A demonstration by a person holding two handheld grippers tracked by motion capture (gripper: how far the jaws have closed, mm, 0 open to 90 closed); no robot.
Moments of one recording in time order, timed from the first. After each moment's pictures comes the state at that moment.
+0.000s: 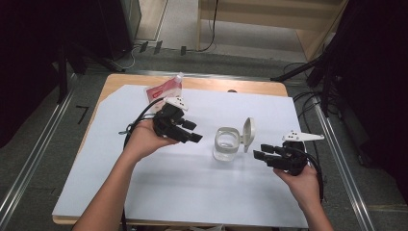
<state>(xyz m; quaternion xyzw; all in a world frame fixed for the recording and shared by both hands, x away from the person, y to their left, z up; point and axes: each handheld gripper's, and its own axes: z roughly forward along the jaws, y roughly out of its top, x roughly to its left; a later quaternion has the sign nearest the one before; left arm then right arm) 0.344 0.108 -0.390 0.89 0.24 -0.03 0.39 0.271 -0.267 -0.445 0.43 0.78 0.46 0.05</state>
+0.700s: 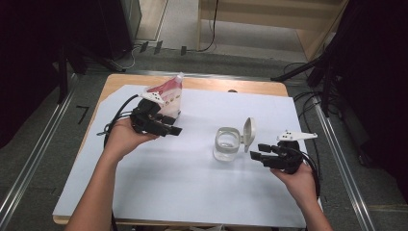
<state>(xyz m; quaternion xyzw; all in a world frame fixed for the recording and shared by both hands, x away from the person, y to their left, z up) 0.347 0.169 -0.387 0.87 0.31 0.00 0.39 0.280 -0.259 -0.455 0.41 0.79 0.45 0.06</state>
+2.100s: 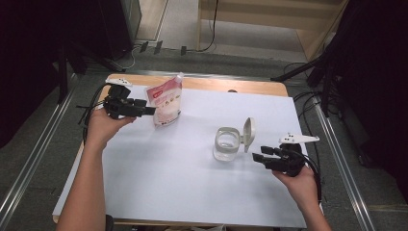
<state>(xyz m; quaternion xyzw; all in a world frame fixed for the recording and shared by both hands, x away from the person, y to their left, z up) 0.389 0.241 -0.395 0.81 0.41 0.06 0.42 0.273 -0.266 -0.459 0.43 0.79 0.44 0.07</state>
